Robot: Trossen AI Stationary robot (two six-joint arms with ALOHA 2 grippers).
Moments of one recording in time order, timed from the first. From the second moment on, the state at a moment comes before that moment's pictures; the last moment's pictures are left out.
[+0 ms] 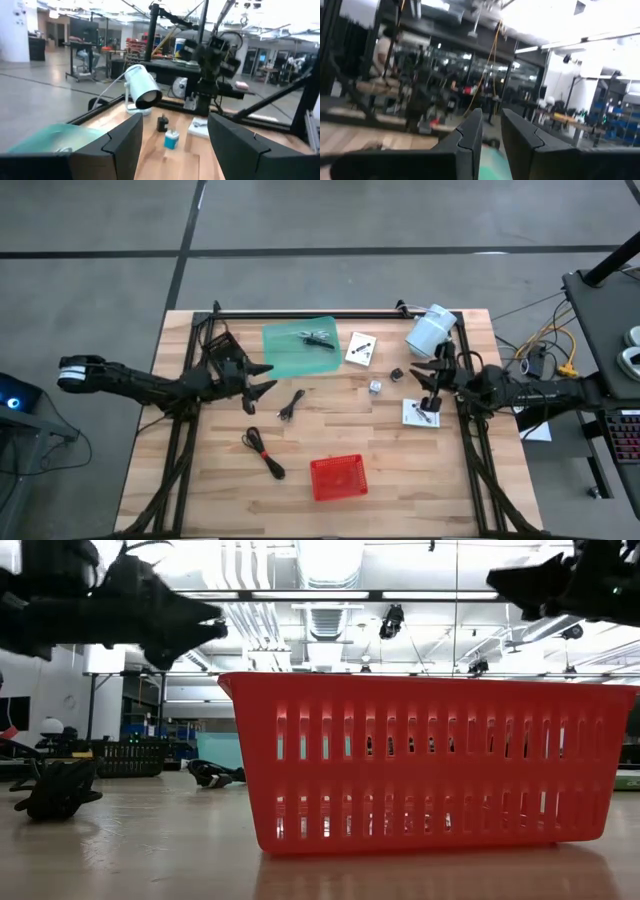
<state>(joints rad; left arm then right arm) 0.05 0.95 0.09 1.02 -0.20 -0.12 -0.05 0.33 0.02 0.64 0.16 -0.29</state>
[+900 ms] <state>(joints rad) 0.04 1.39 0.87 -0.32 -0.21 -0.85 -0.05 0.38 0.03 0.64 0.16 -0.33</state>
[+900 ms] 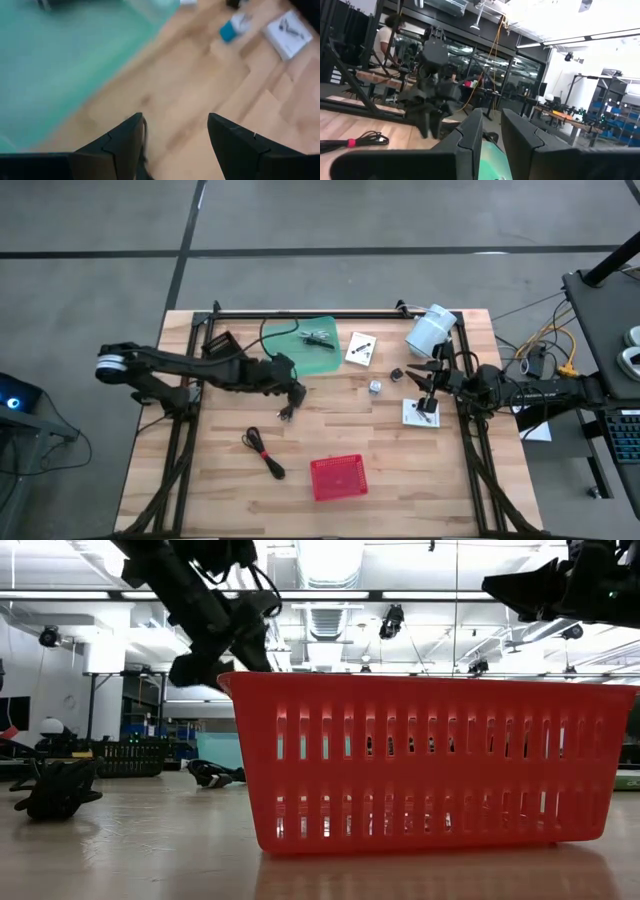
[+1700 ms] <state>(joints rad) 0.04 1.62 0.87 -0.45 -0.06 -0.99 -0.05 0.38 0.03 0.63 0.16 -0.37</state>
